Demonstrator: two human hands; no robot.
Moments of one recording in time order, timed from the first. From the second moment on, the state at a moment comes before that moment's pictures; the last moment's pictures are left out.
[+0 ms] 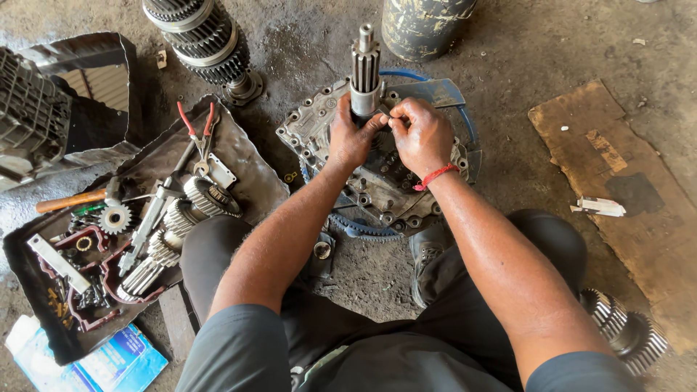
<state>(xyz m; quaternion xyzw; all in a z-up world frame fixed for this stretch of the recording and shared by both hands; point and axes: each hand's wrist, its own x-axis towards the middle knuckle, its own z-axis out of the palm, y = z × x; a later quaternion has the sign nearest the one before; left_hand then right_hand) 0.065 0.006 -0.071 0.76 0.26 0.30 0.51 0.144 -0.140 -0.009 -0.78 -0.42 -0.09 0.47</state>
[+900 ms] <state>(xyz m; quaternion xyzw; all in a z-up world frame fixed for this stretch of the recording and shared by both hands) 0.105 -0.012 -0.030 0.68 0.36 0.42 0.48 0.163 -0.158 0.016 -0.79 -0.35 -0.03 0.50</state>
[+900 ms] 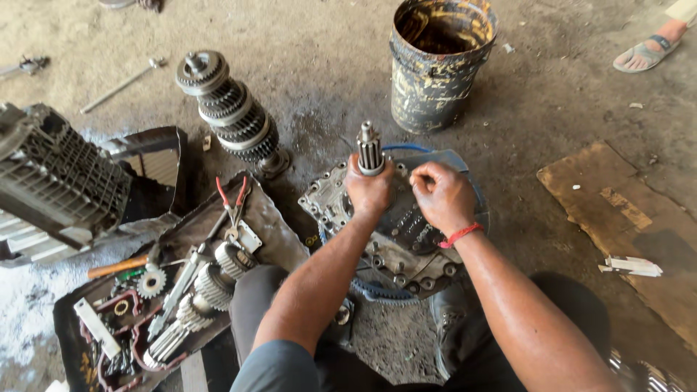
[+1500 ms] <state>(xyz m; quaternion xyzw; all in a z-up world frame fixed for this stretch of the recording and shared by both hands) 0.116 -0.013 -0.030 0.60 0.30 0.47 0.57 0.153 -0.163 0.026 -0.82 -0.36 0.00 0.45</state>
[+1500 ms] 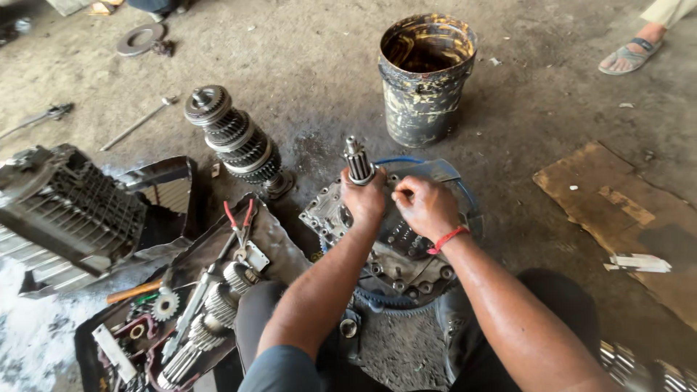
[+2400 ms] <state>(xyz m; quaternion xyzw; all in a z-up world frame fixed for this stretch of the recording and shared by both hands) 0.098 0.042 -0.037 0.72 0.16 0.26 0.62 0.157 -0.156 0.012 -0.83 -0.42 0.00 0.38</state>
